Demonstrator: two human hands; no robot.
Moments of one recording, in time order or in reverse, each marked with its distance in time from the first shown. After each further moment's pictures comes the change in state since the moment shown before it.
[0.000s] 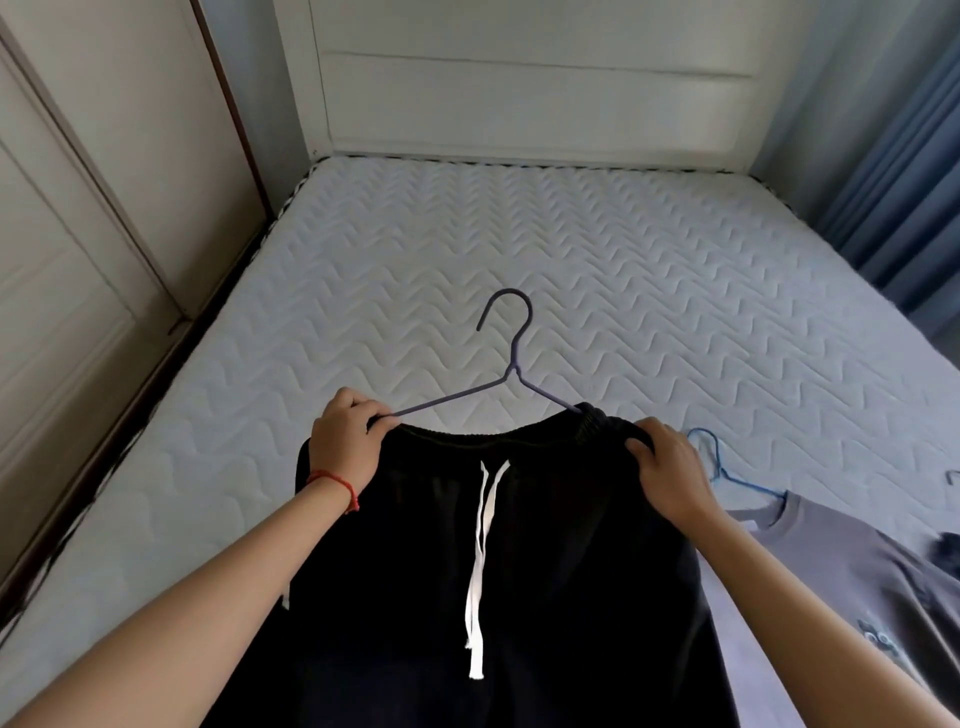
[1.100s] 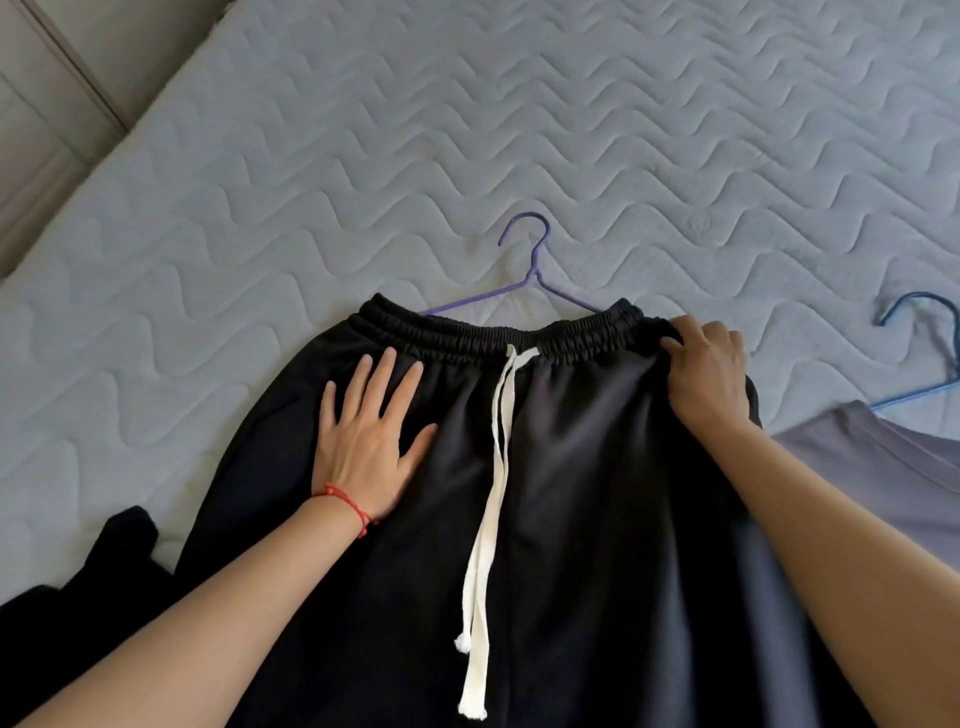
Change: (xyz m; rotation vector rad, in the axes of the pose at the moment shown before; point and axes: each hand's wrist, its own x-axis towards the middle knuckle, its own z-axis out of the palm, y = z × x) left_hand -0.057 -0.158 0.222 0.629 -0.215 0.182; right_hand 0.105 0.127 0.234 -0.049 0.059 0.014
